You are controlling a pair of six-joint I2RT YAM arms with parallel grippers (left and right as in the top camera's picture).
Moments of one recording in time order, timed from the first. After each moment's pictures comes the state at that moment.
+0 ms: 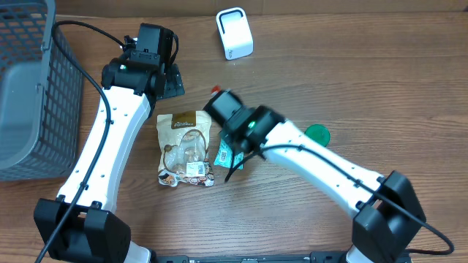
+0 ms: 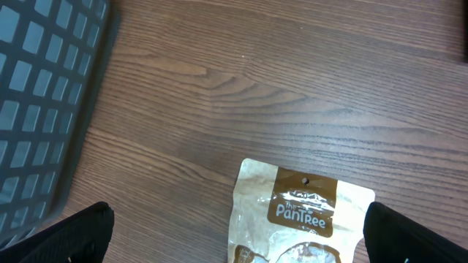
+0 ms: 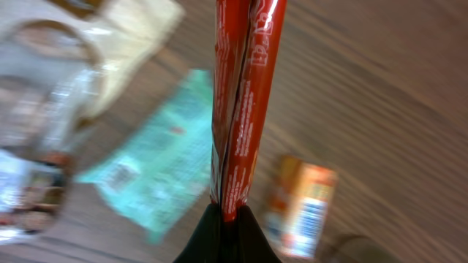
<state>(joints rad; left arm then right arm) -0.21 1.69 1.58 -1.03 -0.37 -0.43 0.77 1.80 1.50 -0.93 0.30 0.12</state>
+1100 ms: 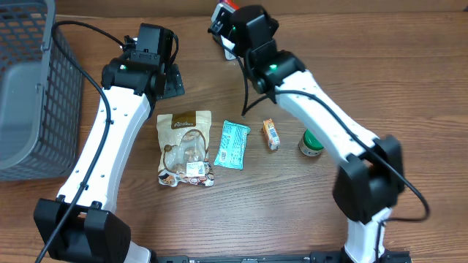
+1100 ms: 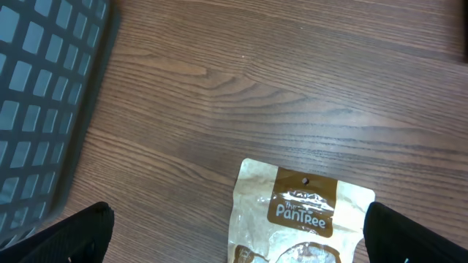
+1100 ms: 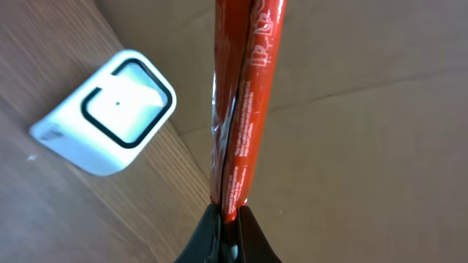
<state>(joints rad) -0.21 1.69 1.58 -1.03 -0.37 -0.43 0.54 2.05 1.81 -0.26 0.50 -0.85</state>
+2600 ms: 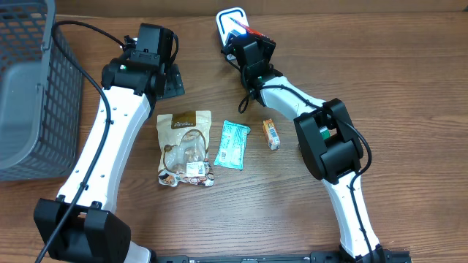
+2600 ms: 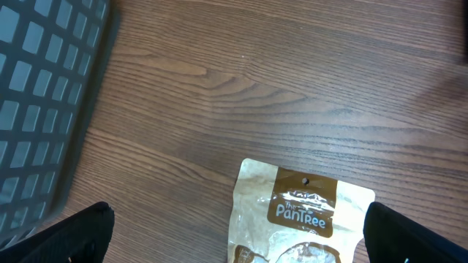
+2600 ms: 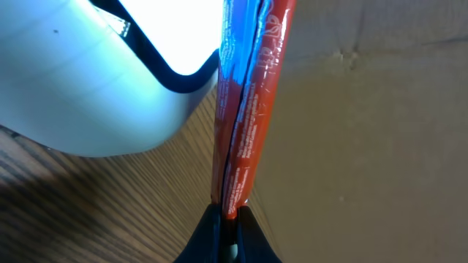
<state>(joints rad) -0.21 1.69 1.58 -1.03 -0.37 -0.43 0.47 2.45 1.80 0.10 0.68 -1.01</state>
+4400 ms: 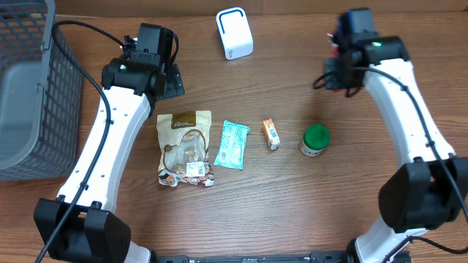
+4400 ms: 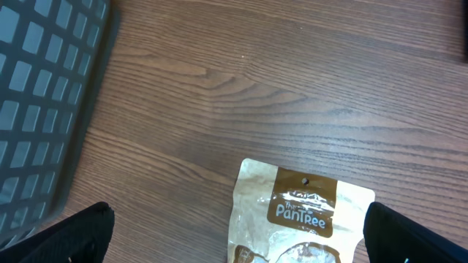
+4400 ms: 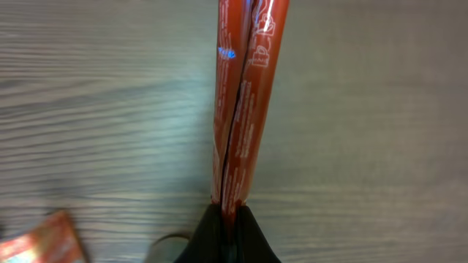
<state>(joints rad) -0.21 1.69 1.58 -1.03 -0.37 -0.43 0.07 1.86 1.68 -1.06 0.11 0.08</state>
